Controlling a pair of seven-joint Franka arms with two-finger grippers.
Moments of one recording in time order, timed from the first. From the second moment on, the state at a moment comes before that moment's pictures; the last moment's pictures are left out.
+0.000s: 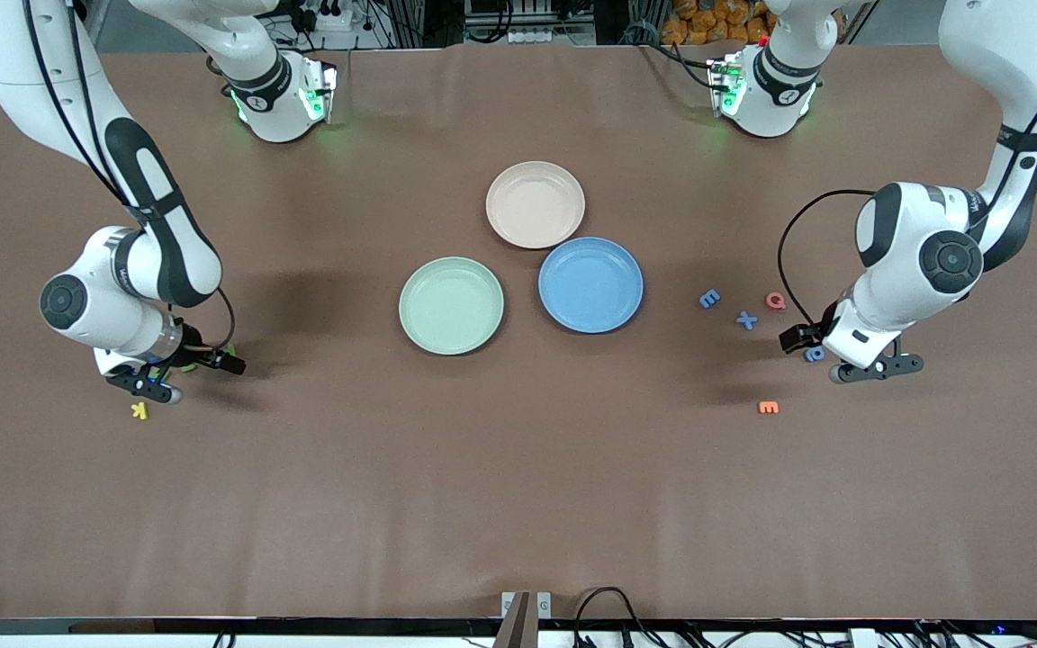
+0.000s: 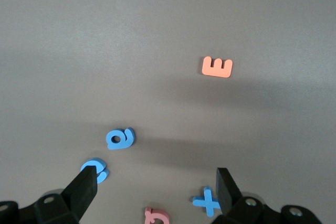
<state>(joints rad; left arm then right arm) 0.22 0.32 -0.31 -2.12 0.15 2.40 -0.32 0.01 0.48 -0.09 -2.10 0.18 2.53 0.12</state>
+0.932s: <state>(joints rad) 0.26 0.42 -0.30 -2.12 0.29 2.52 -0.32 0.01 0.48 -0.09 -2.17 0.18 2.60 0.12</state>
